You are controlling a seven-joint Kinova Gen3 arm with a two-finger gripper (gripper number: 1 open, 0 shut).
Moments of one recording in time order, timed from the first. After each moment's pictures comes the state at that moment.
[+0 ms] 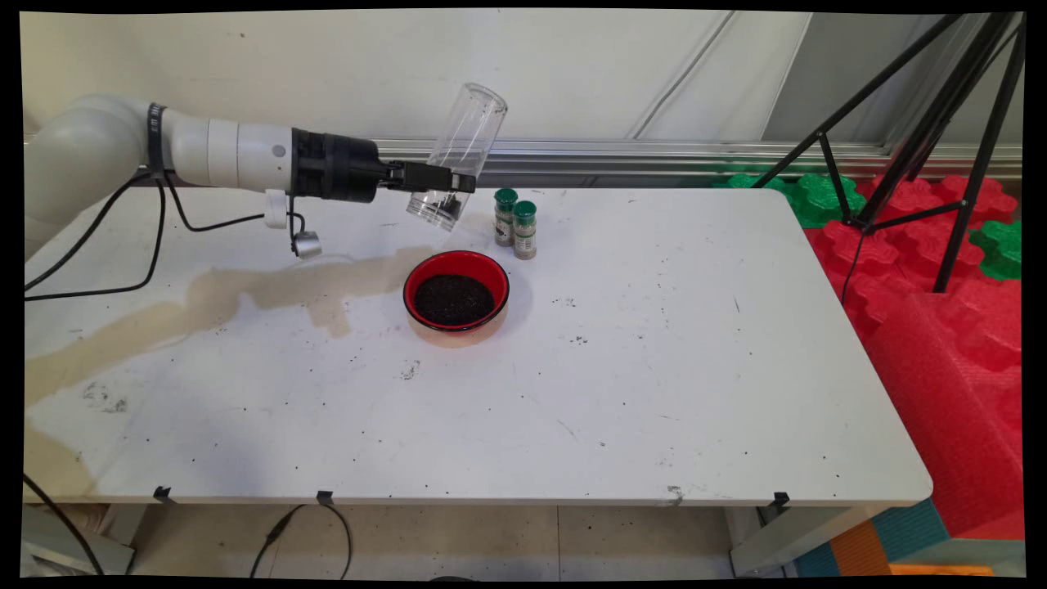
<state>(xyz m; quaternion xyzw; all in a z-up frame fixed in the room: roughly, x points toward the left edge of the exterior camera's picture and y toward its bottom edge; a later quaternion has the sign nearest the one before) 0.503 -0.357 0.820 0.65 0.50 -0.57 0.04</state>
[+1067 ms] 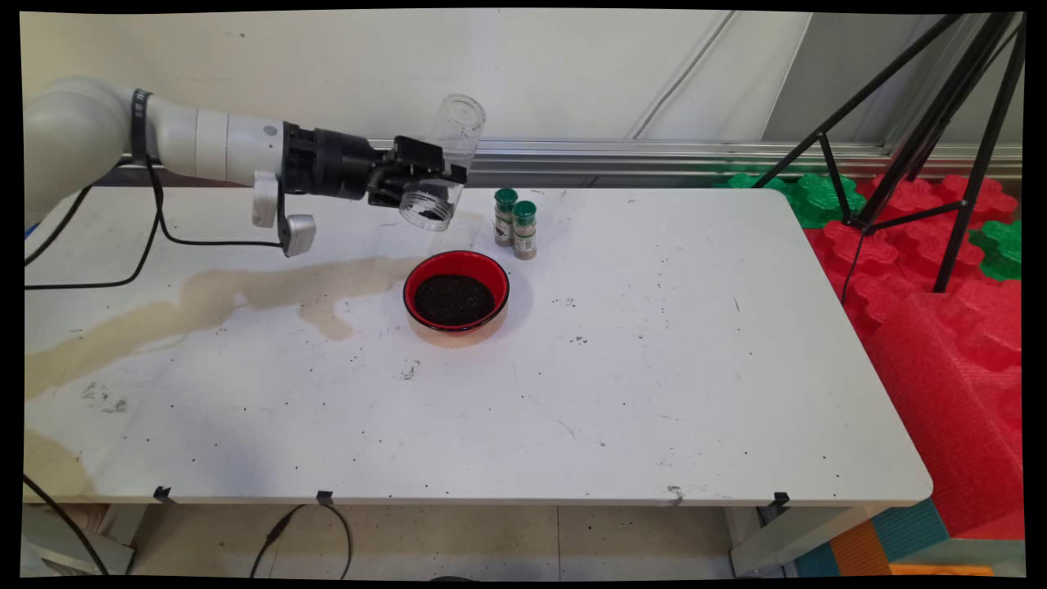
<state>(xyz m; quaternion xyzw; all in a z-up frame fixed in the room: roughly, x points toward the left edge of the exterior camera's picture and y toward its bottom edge) 0.506 -0.351 0.835 0.53 0.64 -0.55 -0.07</state>
